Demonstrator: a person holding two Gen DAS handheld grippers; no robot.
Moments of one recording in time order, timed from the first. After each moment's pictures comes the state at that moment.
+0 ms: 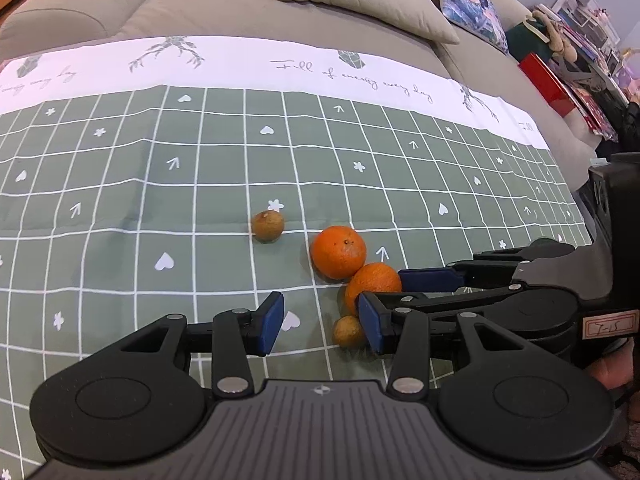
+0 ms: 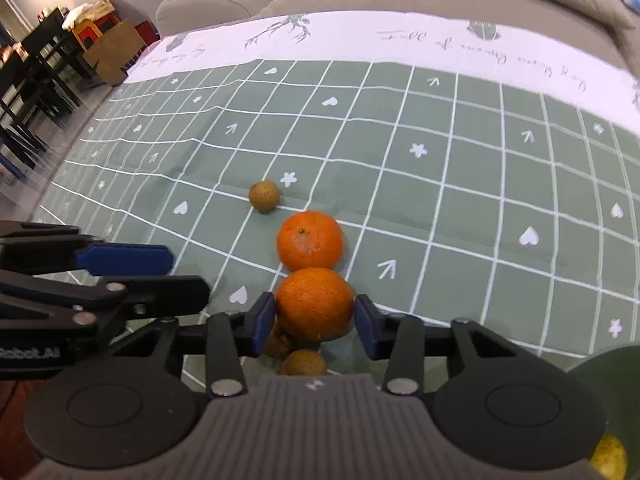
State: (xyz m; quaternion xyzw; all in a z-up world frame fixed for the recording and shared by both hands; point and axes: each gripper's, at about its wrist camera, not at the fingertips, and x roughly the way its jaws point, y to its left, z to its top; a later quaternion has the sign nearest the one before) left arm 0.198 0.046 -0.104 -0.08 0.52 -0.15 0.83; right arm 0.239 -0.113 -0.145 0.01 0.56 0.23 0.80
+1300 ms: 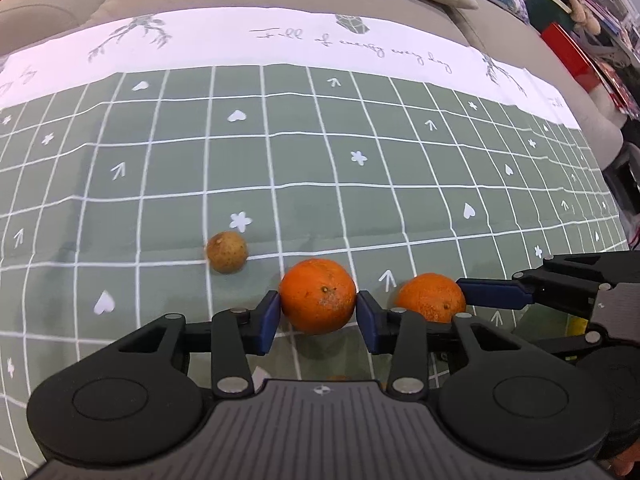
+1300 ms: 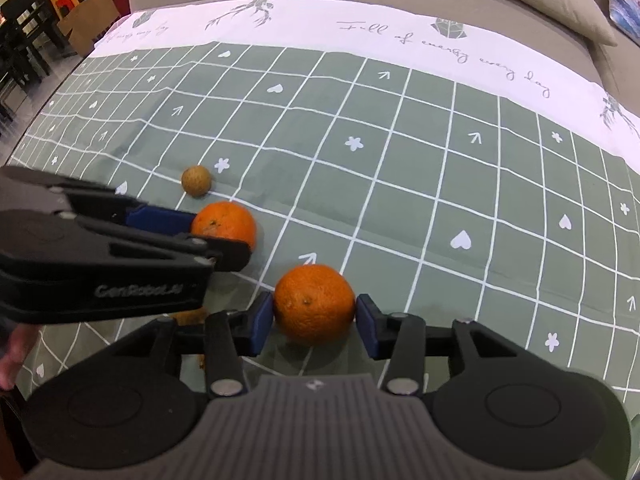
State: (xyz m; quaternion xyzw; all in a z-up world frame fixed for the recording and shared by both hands) left arm 0.245 0.004 -0.143 -0.05 0.56 -0.12 0.82; right arm 0.253 -0.132 -0.148 -0.06 0.57 0.19 0.80
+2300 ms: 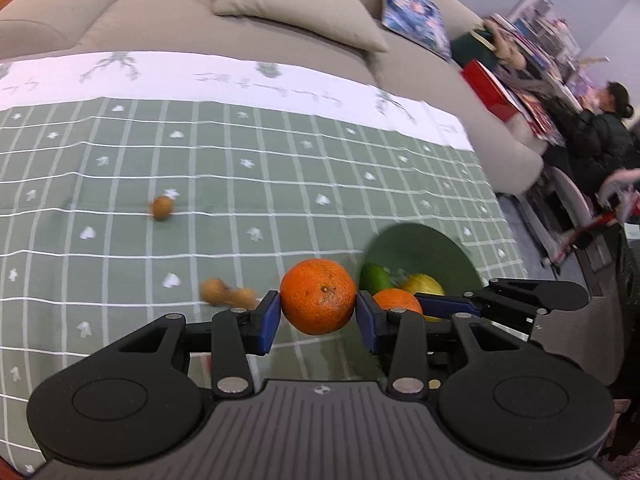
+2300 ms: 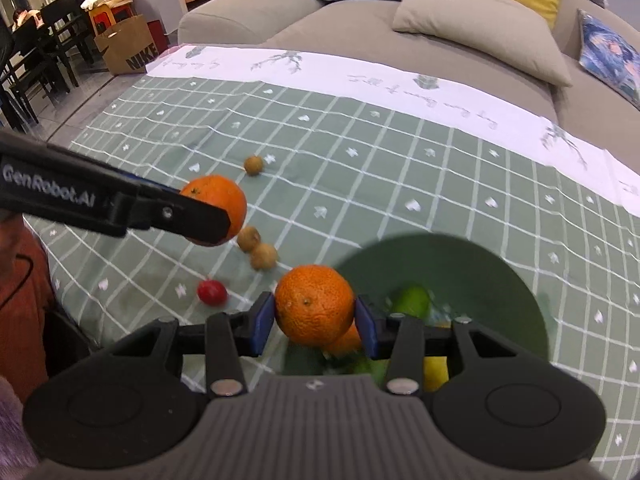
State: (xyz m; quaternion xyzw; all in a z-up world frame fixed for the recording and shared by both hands) left arm 0.143 -0.019 -0.038 -0.12 0.51 -0.20 0.83; right arm 0.126 -0.197 -0.055 -0.08 0.50 0.22 0.83
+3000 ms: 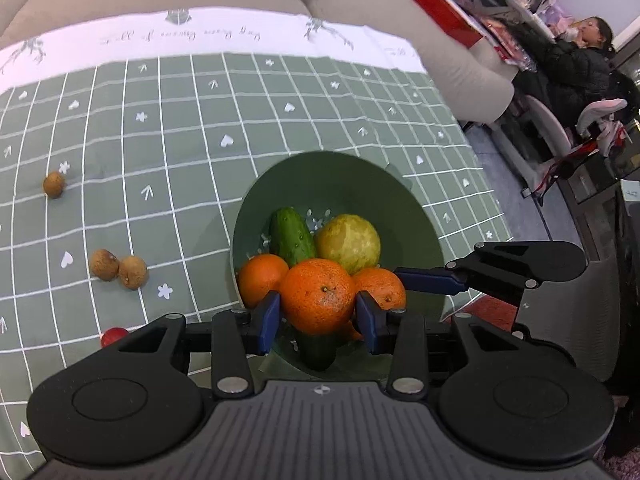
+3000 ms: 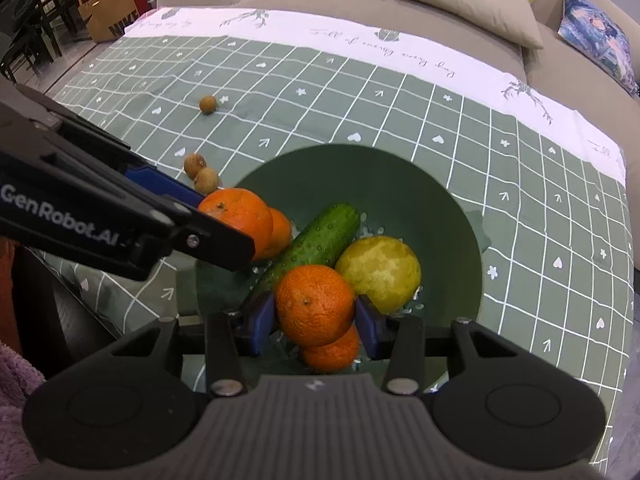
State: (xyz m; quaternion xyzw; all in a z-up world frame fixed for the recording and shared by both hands) left arm 0.141 -0.108 -0.064 -0.07 0.57 -0.26 0.78; right arm 0.112 -0.254 -0.071 -0.11 0.54 0.20 0.81
